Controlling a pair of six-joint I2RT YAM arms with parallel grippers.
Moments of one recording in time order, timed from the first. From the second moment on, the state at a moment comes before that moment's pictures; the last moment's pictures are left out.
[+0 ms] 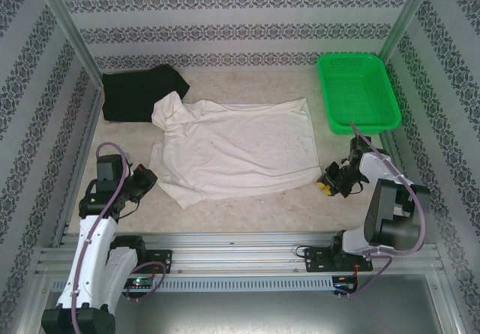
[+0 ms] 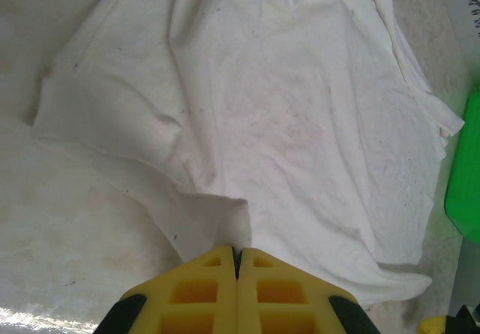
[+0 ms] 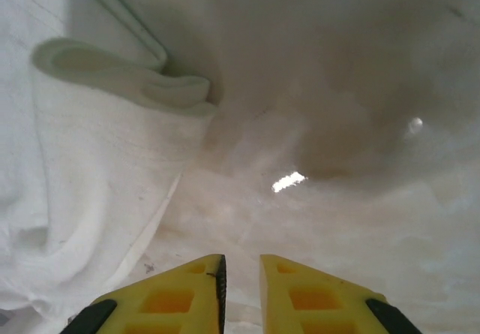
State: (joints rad) left arm 0.09 0.68 0.61 -0.76 0.34 -0.75; right arm -0.23 1.44 0.76 -0.84 -0.46 0.58
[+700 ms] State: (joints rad) left arm 0.09 0.65 0.61 -0.77 0.34 -0.75; right arm -0.23 1.59 0.78 -0.66 -0.46 0.60
